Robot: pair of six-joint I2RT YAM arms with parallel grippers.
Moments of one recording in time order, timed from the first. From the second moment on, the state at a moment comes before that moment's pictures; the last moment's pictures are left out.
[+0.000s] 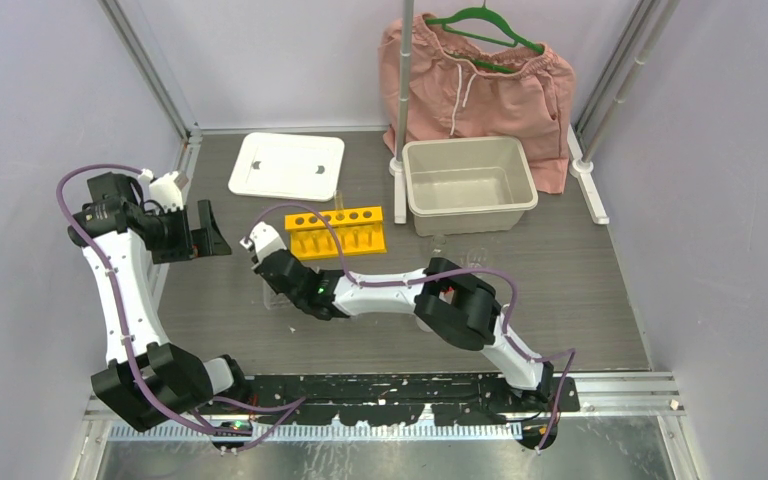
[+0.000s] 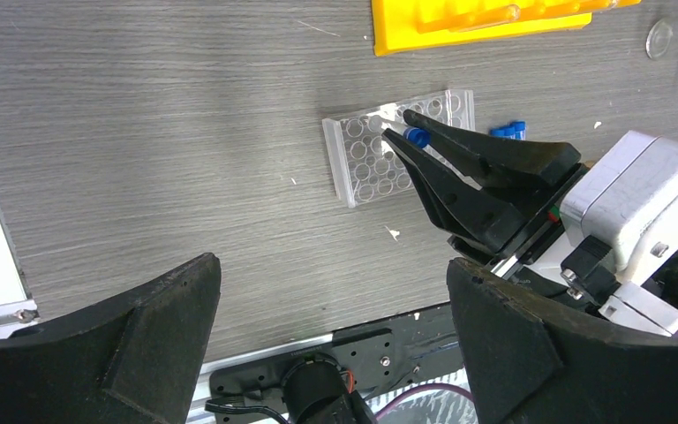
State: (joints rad) left arm 0.46 1.22 1.33 -1.26 0.52 0.30; right arm 1.24 2.20 1.61 0.18 0.48 0.14
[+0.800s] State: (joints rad) left arm 0.48 1.22 1.33 -1.28 0.52 0.32; right arm 1.23 2.20 1.66 0.10 0.49 0.16
